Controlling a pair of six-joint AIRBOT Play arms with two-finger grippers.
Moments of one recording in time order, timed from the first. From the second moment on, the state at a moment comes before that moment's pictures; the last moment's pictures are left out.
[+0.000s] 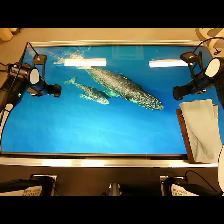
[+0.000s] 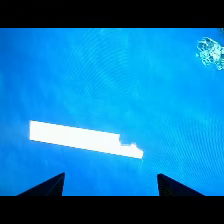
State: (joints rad) left arm -0.22 -1.43 1.49 1.85 -1.31 -1.88; right arm -0.05 -1.37 1.51 -1.60 1.35 1.20
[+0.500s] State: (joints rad) left arm -0.23 -1.45 1.49 1.85 -1.23 -1.99; right arm -0.04 -1.37 1.51 -1.60 1.36 1.20
